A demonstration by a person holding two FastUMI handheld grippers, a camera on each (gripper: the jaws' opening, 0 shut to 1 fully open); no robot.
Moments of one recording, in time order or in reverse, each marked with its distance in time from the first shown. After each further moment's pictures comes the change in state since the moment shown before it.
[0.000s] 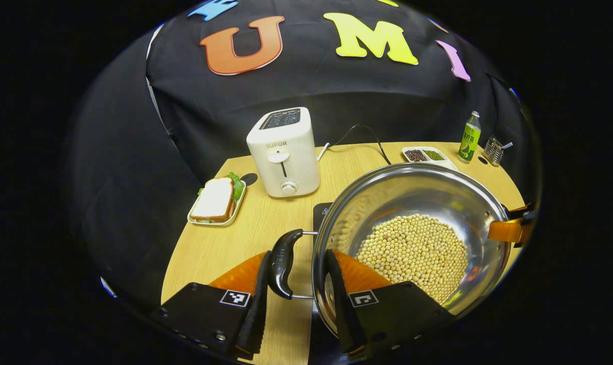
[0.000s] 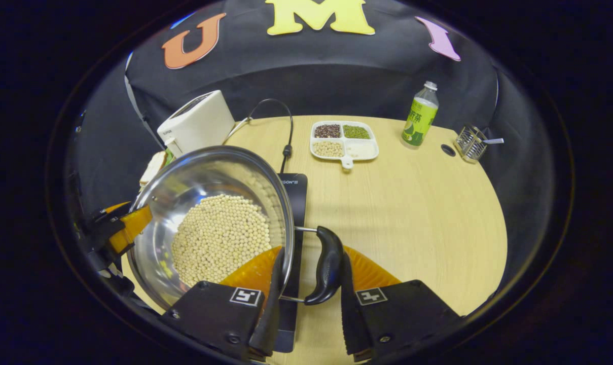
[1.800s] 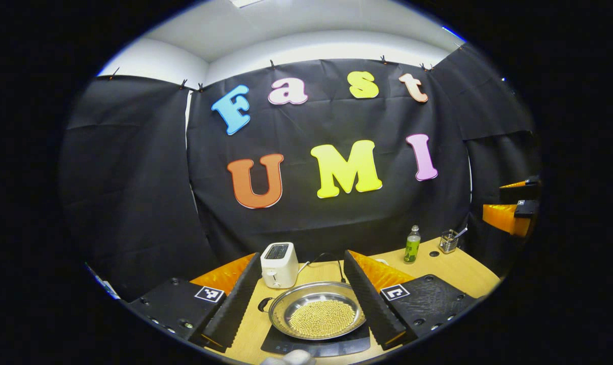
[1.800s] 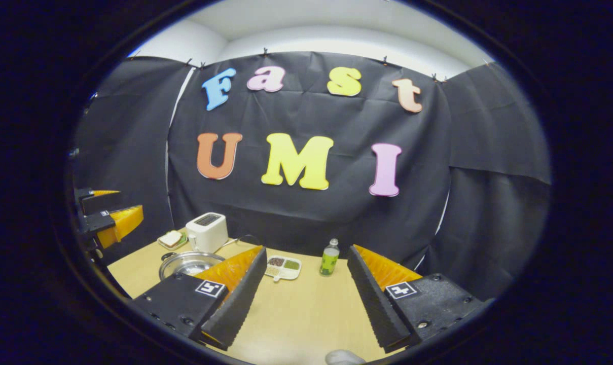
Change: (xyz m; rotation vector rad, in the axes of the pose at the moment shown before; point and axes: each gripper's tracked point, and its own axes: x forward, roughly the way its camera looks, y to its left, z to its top) left arm -0.343 -0.129 0.168 -0.034 -0.653 0.102; right arm -0.363 -0.185 0.093 -0.162 -0.818 -0.043
